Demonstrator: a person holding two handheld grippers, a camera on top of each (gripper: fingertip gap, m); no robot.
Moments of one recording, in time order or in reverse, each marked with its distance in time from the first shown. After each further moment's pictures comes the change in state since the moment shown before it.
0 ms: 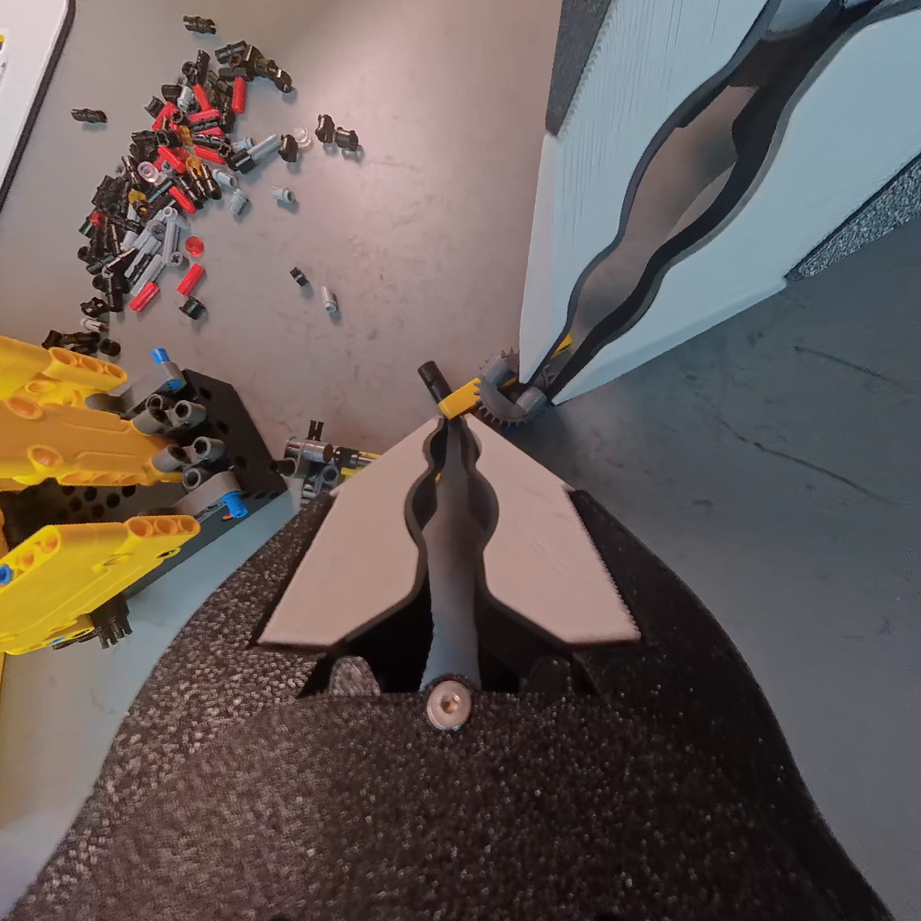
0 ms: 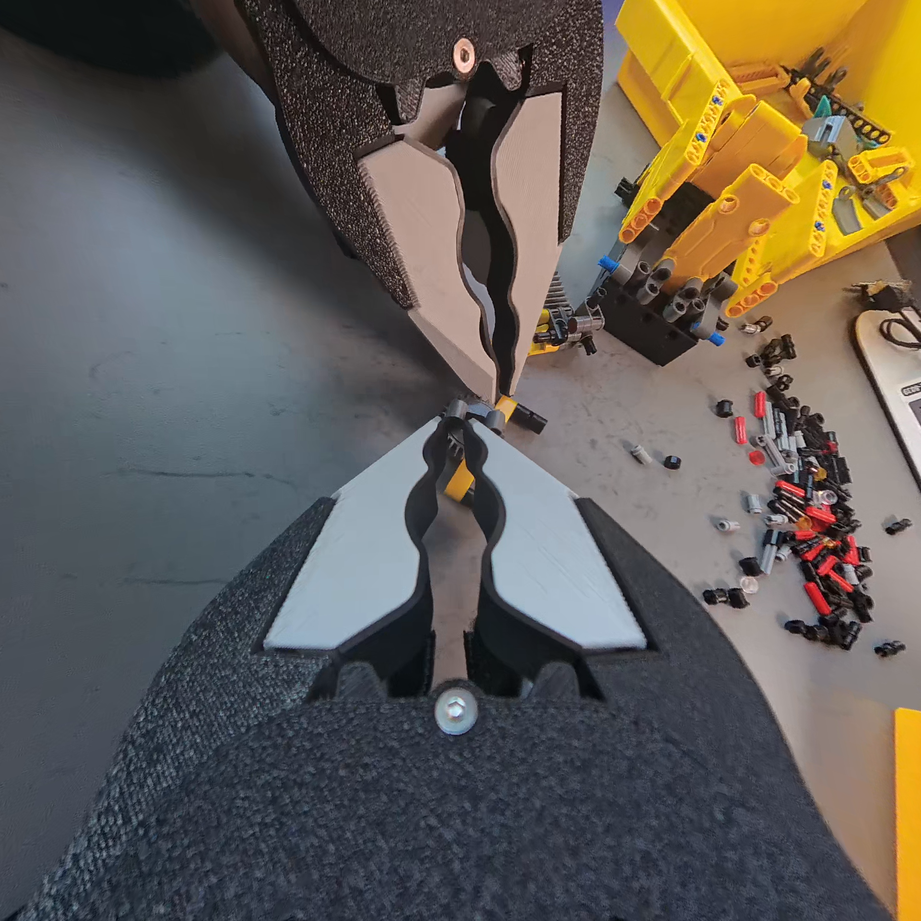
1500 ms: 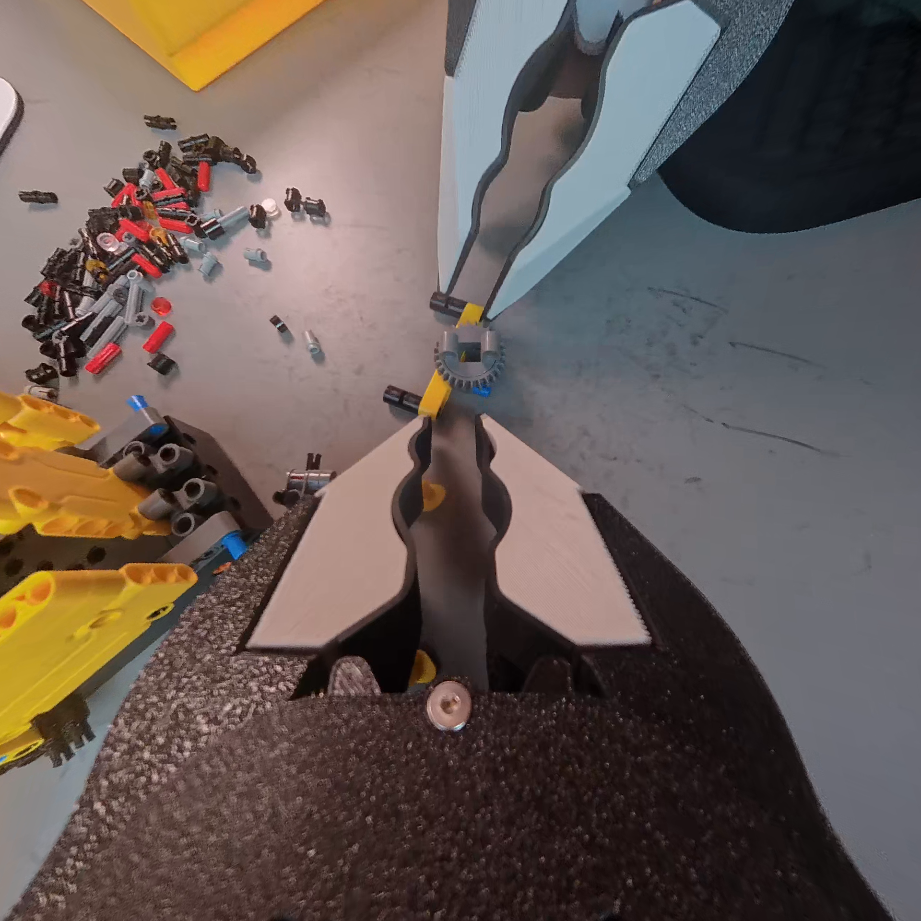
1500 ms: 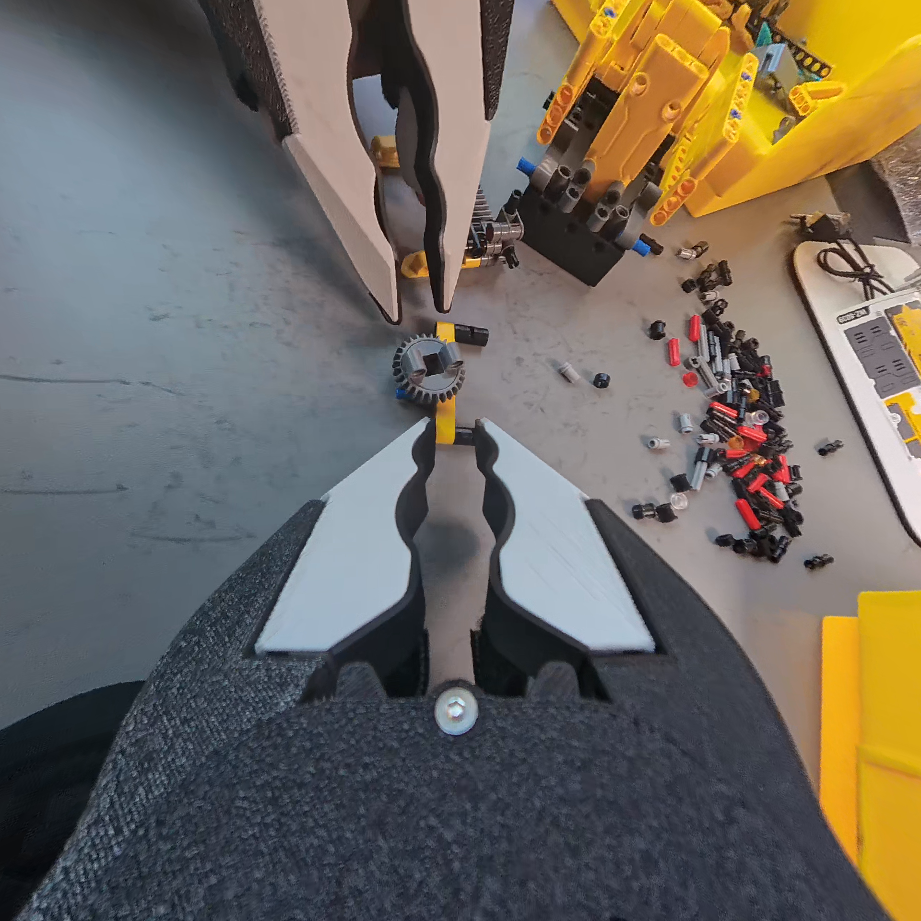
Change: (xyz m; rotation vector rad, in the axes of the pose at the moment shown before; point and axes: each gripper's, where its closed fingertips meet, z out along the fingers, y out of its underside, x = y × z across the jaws) left arm 0.002 -0.009 -0.002 0.175 0.190 0.033; right arm 0.036 0.035 -0.014 -0.027 0.055 0.007
